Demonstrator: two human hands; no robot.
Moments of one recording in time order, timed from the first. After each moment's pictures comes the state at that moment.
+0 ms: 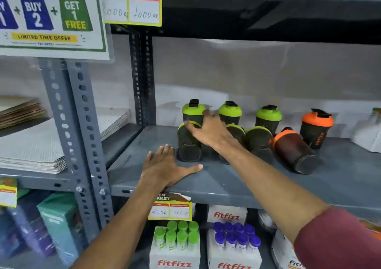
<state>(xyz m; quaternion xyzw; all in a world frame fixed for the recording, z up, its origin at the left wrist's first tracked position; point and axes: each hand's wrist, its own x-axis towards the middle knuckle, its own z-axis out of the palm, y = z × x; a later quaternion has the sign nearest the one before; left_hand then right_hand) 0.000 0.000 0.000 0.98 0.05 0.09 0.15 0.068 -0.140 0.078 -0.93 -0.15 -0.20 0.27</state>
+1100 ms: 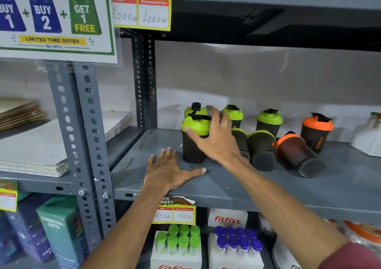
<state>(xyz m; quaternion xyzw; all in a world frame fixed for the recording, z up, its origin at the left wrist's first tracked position) 0.001 0.003 -0.002 0.99 0.06 0.05 0.12 0.043 -0.148 0.059 -0.87 -0.19 -0.28 0.35</state>
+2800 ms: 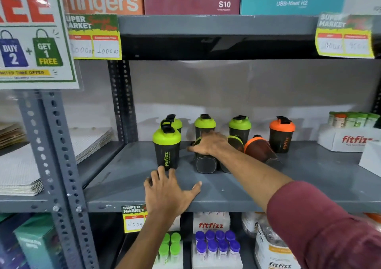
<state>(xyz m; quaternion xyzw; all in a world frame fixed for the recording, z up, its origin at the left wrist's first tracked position) -0.037 -0.089 -0.020 0.97 0.10 0.21 0.06 0.083 -0.216 0.089 -0.99 -0.07 -0.08 0.04</state>
